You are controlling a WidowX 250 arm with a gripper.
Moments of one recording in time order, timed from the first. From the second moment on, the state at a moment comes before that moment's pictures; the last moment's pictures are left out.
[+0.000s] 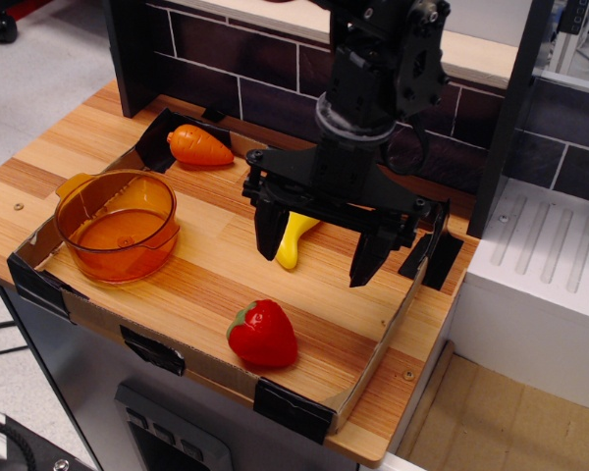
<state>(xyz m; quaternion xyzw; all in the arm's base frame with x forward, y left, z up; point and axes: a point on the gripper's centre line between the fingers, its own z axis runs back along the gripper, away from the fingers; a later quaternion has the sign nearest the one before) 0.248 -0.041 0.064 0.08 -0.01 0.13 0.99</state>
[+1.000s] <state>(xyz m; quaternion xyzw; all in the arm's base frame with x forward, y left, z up) 0.296 -0.040 0.077 0.00 -0.01 0.05 1.00</state>
